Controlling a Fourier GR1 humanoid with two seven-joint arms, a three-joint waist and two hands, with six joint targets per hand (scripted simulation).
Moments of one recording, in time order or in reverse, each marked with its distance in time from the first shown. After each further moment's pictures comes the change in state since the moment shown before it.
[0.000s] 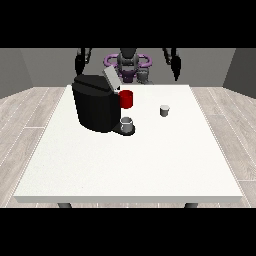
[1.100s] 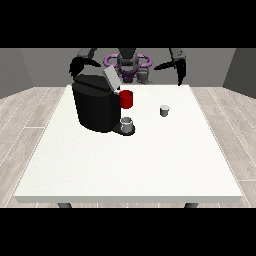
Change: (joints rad) left arm -0.236 0.153 0.108 0.193 -0.048 -0.092 -0.077; right arm -0.052 0.094 -0.025 -0.003 -0.014 -0.072 -0.131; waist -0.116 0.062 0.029
